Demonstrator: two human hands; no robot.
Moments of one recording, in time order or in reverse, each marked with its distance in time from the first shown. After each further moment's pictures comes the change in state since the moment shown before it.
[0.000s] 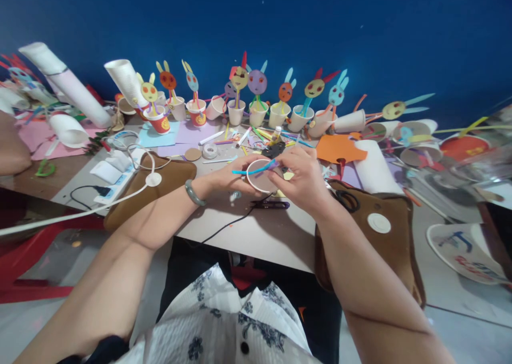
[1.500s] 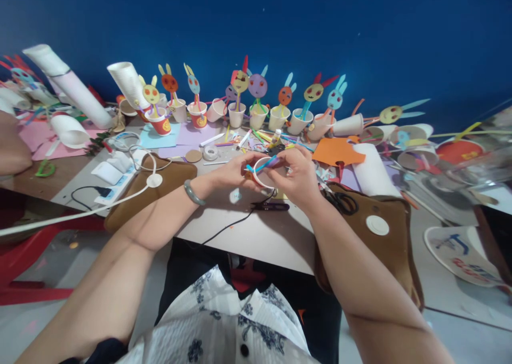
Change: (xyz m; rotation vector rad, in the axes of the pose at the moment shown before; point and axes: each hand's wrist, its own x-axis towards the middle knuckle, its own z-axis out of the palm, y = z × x) left_hand 0.008 -0.013 -0.005 -0.227 0.011 -0.131; right_hand 0.001 0.014 0.024 0.055 0.142 0.110
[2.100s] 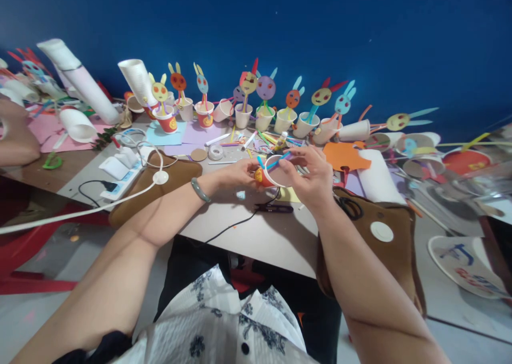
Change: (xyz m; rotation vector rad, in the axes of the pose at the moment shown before) left_hand -0.003 0.000 0.010 -0.311 -0.059 -0.211; right_hand 0.001 0.002 -0.010 0.084 0.079 0.058
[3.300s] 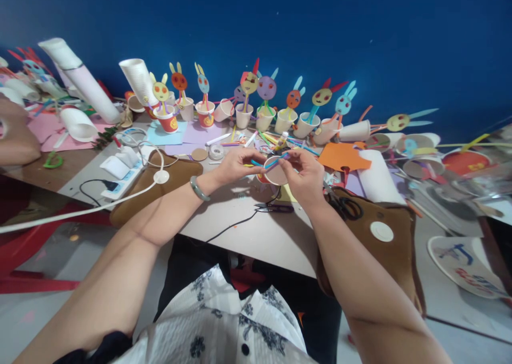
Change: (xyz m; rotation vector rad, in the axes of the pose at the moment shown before) left_hand 0.004 0.002 -0.020 0.503 0.266 0.443; right_hand -0.004 0.023 0.024 0.120 0.065 0.117
